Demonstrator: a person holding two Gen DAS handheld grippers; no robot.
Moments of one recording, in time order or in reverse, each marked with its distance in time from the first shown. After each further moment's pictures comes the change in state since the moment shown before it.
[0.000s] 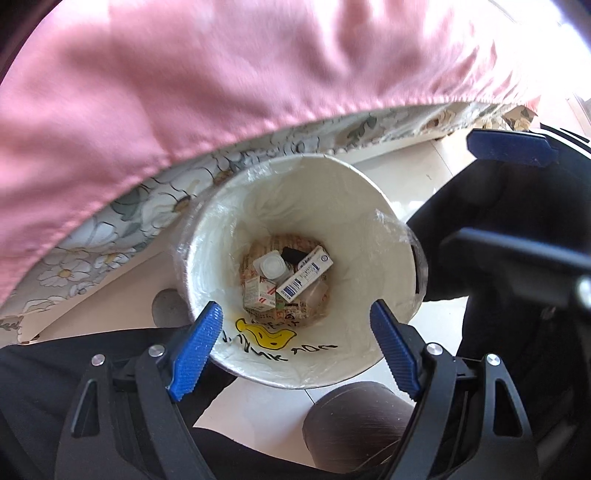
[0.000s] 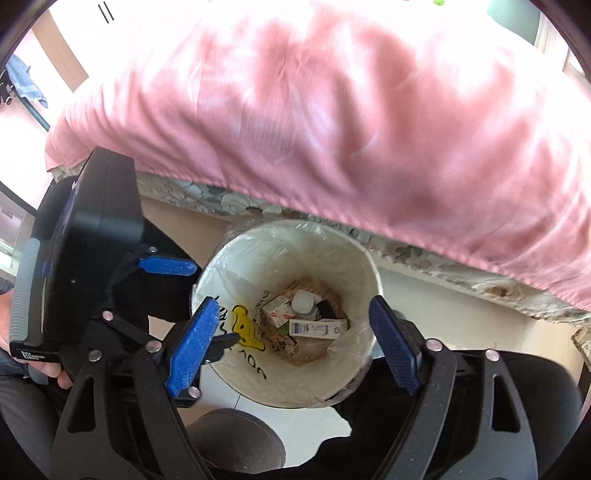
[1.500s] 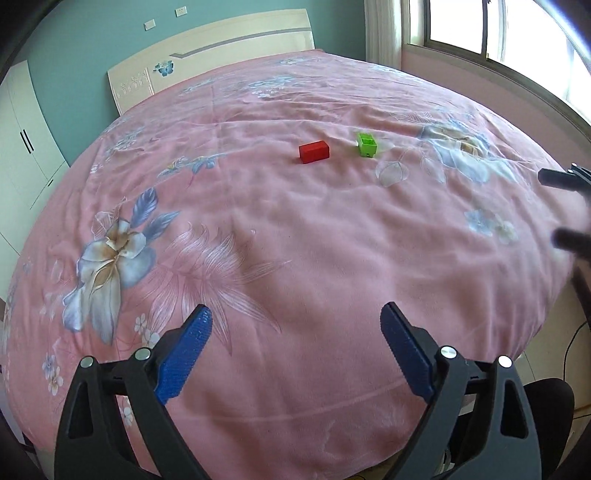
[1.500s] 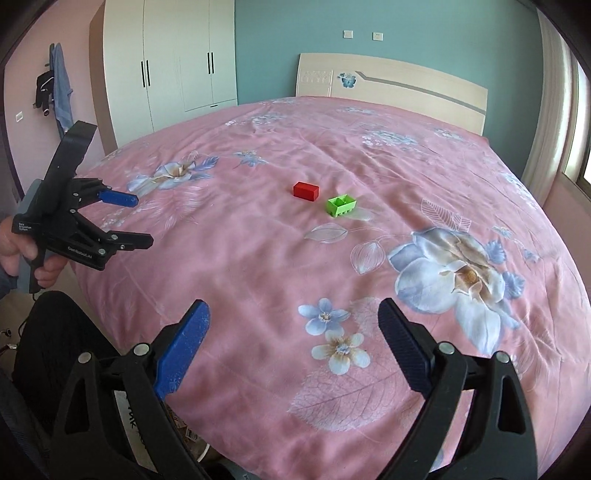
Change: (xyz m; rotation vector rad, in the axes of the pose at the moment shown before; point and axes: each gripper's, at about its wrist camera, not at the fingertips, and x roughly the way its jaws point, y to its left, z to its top) left arm -0.164 0.044 0.226 -0.020 -0.419 0.310; right arm -0.134 -0.184 0.175 -0.227 -0.413 -0.033
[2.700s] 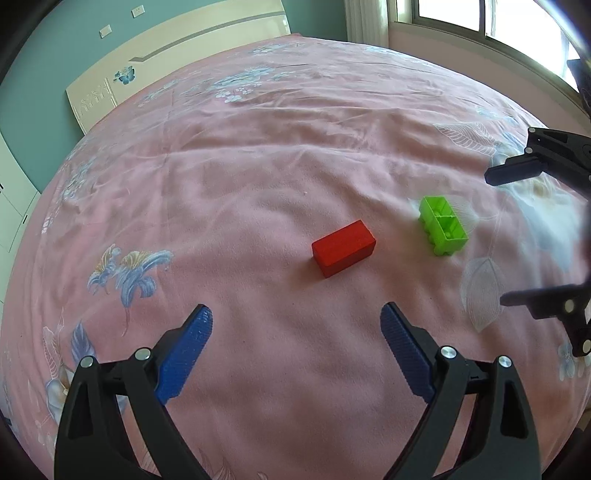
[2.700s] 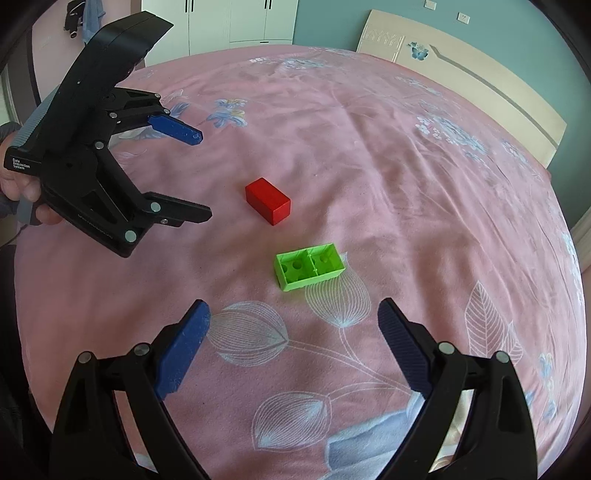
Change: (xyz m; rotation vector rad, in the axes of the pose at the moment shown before) left arm 0.148 0.012 0.144 0.095 0.054 -0.047; right arm 0.185 -0.065 0.106 -0.274 0.214 0.106
